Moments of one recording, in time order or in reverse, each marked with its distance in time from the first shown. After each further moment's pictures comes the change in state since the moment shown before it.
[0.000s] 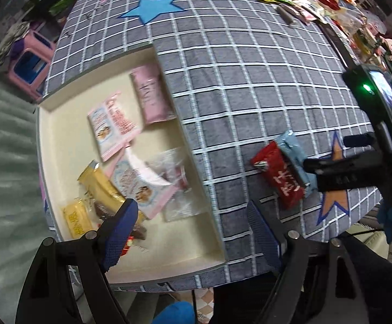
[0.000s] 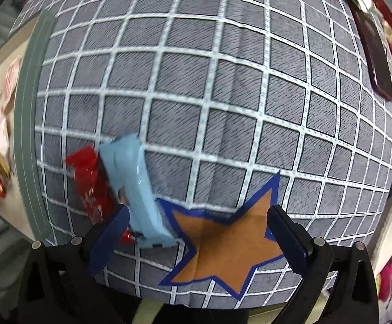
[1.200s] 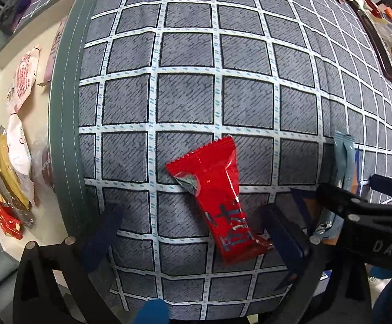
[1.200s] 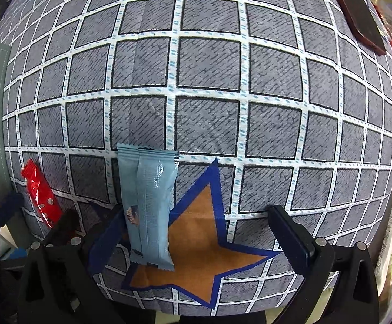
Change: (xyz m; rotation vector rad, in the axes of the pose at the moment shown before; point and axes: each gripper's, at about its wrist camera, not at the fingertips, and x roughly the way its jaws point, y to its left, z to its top) left arm 0.111 -0.076 -0.005 -0.228 0.126 0.010; right arm 0.048 -0.083 -0.028 0.113 0.033 0.022
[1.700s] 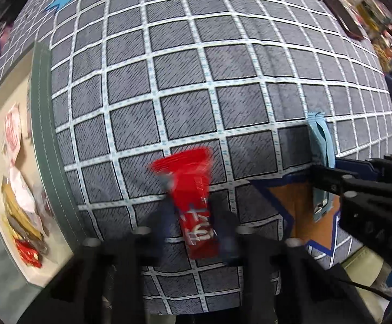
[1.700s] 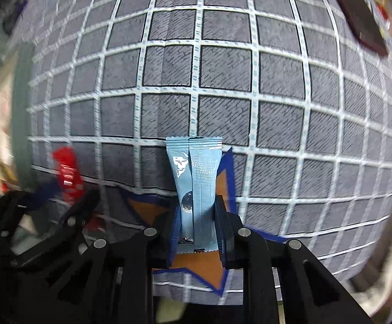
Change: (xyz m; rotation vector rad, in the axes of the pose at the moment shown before) left arm -0.023 -0.044 0.011 0.232 0.009 0.001; right arm -0.028 -0.002 -0.011 0.002 -0.005 0.144
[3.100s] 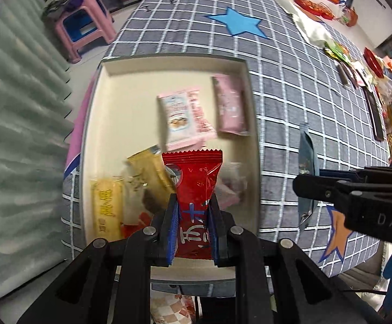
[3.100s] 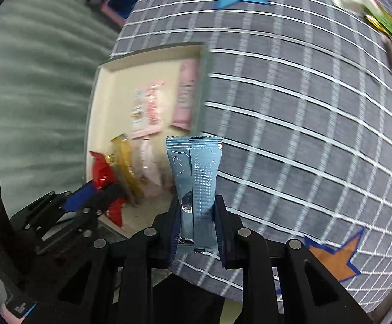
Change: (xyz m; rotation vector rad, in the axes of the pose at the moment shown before) left arm -0.096 0.197 -0.054 -0.359 -0.209 -0.004; right arm -0.055 0.188 0.011 -0.322 -0.073 0.197
